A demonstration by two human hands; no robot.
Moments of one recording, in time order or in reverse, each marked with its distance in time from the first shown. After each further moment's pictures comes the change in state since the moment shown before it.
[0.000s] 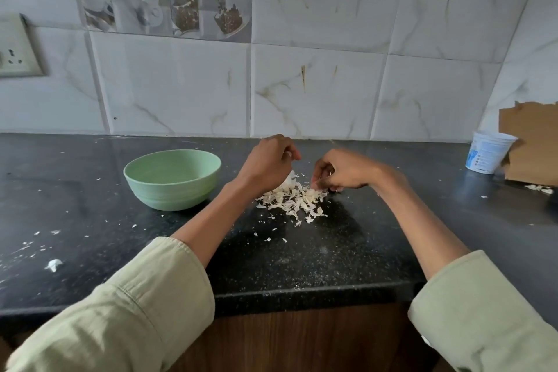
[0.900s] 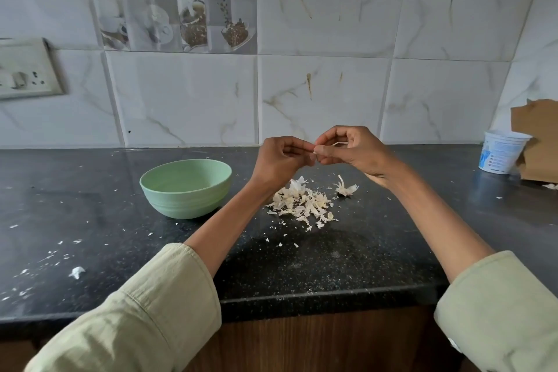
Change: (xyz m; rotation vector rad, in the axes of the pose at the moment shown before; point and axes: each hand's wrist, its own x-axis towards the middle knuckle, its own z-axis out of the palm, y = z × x) left_hand -0.011 0.020 -0.011 -0.685 0.058 -0.119; right_hand -0.015 -0.014 -0.012 0.788 0.362 -0.259
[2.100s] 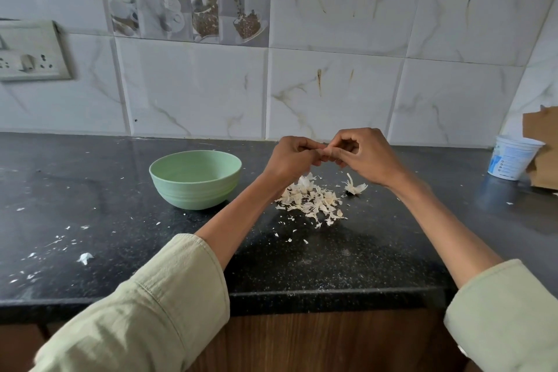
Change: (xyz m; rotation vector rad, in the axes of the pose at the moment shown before) left_hand 0.005 -0.005 0.003 0.027 -0.019 -0.178; right_hand -0.002 0.004 0.008 -0.576 0.075 -0.211
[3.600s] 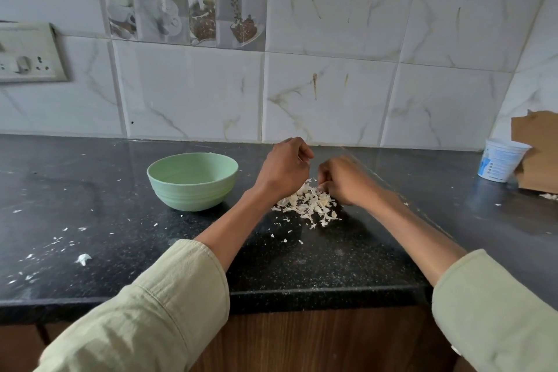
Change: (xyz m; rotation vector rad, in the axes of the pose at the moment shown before) left_hand 0.000 -0.010 0.000 0.550 0.112 0.247; right_hand -0.007 0.001 0.036 -0.423 -0.198 0.096
